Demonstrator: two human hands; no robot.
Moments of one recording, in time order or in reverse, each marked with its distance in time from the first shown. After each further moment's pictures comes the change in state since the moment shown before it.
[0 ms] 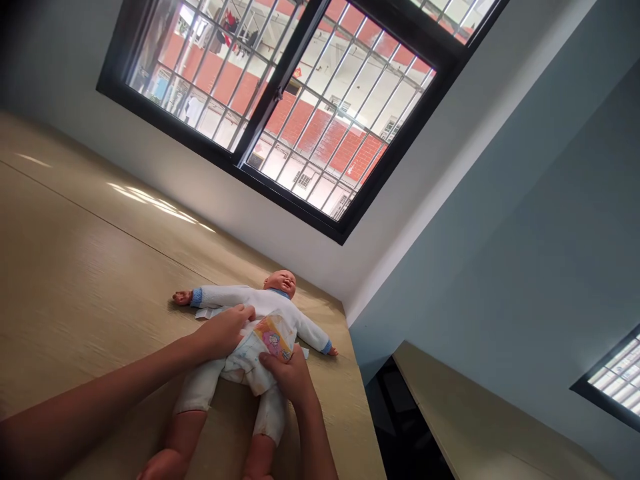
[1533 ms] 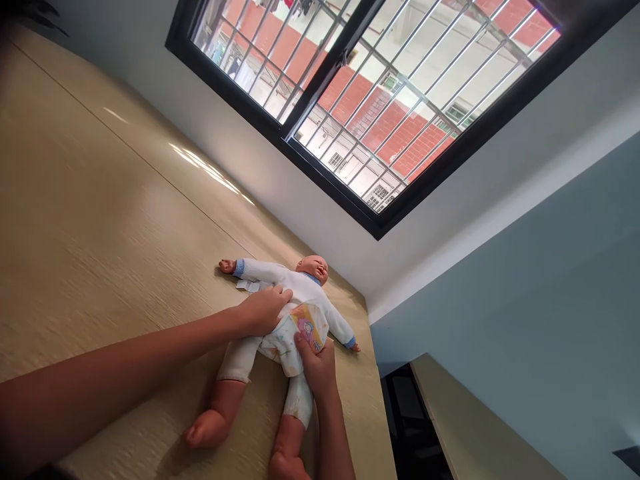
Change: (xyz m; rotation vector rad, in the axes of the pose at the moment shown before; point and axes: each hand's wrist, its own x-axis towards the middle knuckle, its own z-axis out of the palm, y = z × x) left_hand -0.007 -0.003 -0.002 0.071 -0.006 0.008; right_hand 0.006 0.008 0.022 -0.160 0.143 -0.063
